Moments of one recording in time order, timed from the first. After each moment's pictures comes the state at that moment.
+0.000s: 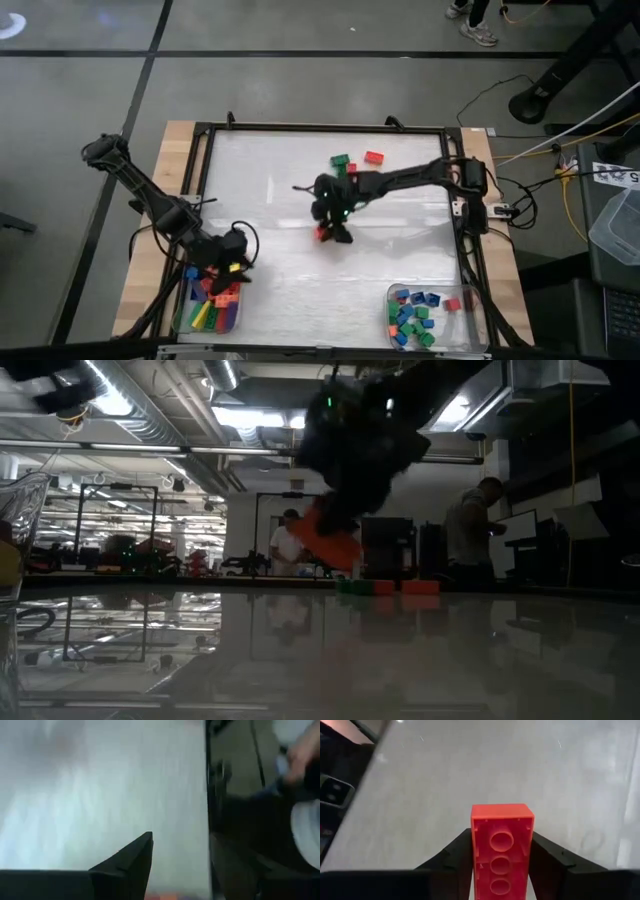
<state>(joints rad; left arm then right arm) -0.70 1.05 0.77 -0.46 -0.19 -0.87 -0.09 1.98 1.34 -0.36 -0.60 -0.16</state>
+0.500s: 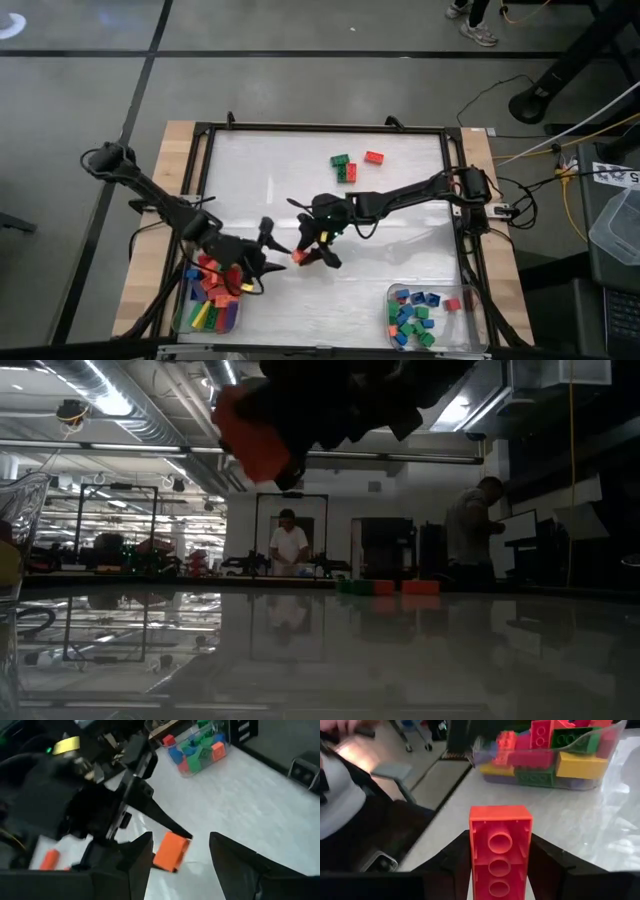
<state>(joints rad) -0.58 1.23 0.77 -0.04 -0.46 0.25 0.08 1.98 1.34 0.13 -0.60 0.06</state>
